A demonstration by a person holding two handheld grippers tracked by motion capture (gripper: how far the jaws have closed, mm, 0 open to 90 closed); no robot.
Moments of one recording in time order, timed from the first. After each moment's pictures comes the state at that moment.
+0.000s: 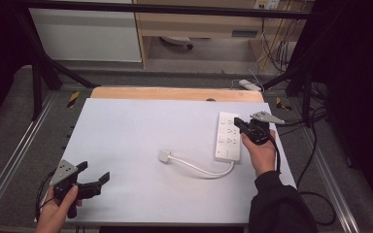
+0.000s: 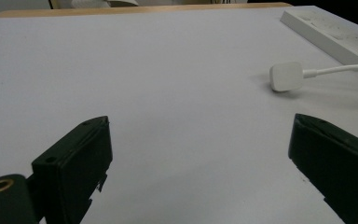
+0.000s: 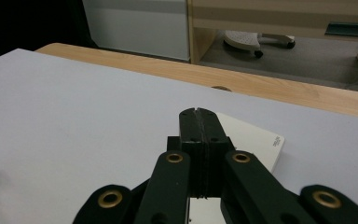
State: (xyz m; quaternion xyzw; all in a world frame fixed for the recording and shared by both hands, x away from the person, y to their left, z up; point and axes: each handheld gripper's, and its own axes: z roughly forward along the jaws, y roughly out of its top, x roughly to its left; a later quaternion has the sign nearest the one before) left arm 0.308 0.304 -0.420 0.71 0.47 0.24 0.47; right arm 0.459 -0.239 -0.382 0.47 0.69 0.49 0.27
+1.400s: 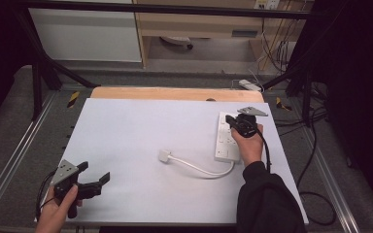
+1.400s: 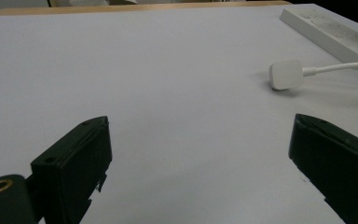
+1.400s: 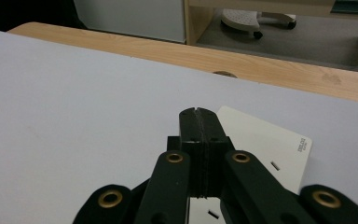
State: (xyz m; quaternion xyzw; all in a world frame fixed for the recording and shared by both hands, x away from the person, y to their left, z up) left arm 0.308 0.303 -0.421 0.71 0.46 0.24 0.47; right arm 0.500 -0.217 -0.406 0.48 0.70 0.45 0.26
